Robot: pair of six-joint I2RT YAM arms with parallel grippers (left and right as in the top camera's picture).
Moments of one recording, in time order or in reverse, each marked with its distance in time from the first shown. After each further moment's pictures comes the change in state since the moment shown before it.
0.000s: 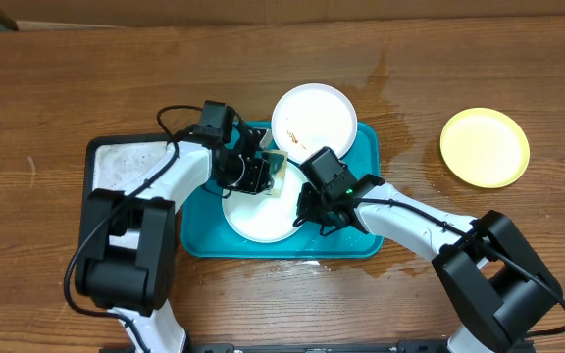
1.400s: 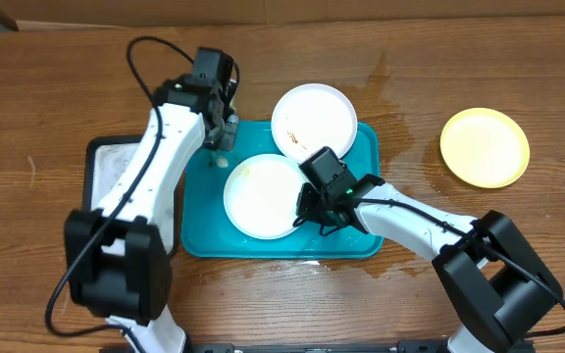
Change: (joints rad) left arm -0.005 -0.064 0.423 -0.399 -0.733 -0.047; right arm 0.000 -0.003 0.000 0.009 -0.003 0.001
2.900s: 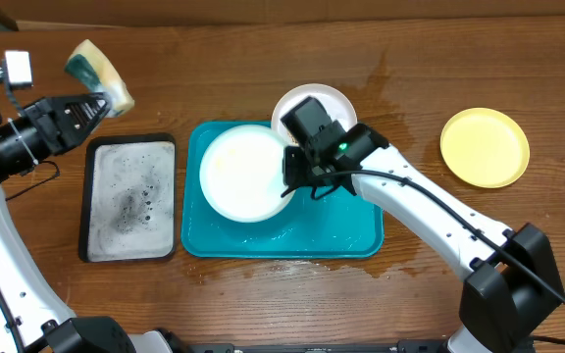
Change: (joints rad) left arm 0.832 -0.306 0.087 -0.256 1.579 0.172; right arm 0.005 -0.010 0.480 -0.459 0.062 -0.238
